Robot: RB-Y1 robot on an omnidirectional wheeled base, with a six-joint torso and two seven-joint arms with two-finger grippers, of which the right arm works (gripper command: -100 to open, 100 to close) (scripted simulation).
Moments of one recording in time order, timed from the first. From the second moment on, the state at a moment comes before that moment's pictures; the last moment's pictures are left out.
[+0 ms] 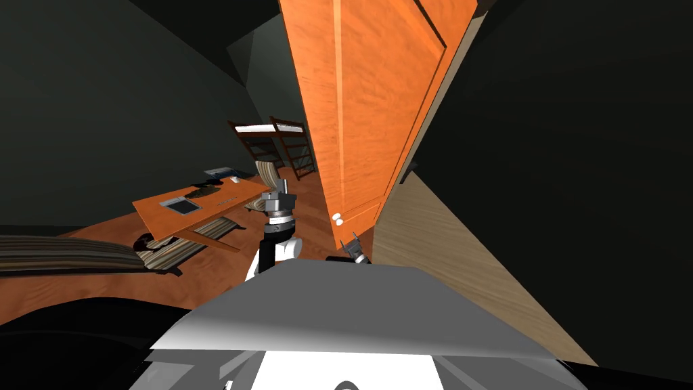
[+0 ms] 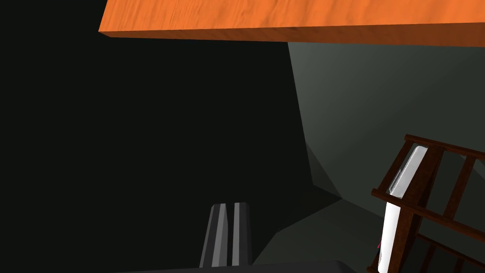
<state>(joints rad) 0.21 -0.14 0.66 -1.06 -3.14 0.75 1.58</state>
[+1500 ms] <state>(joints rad) 0.20 -0.12 0.64 -1.03 -3.16 0.75 1.60</state>
